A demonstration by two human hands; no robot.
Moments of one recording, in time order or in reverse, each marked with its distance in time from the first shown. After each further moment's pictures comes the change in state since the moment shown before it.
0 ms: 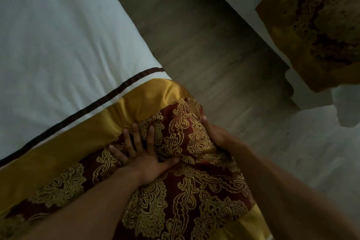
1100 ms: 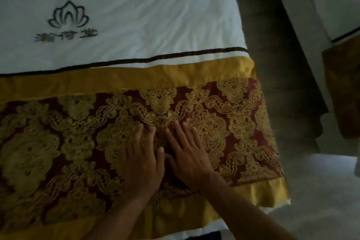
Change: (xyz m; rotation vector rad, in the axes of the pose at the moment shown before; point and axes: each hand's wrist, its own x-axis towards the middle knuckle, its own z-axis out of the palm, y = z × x) left_hand -0.176 -0.146 0.202 -0.468 0.960 -0.135; right_hand -0.211 -0.010 0.254 -1.083 0.225 -1.001
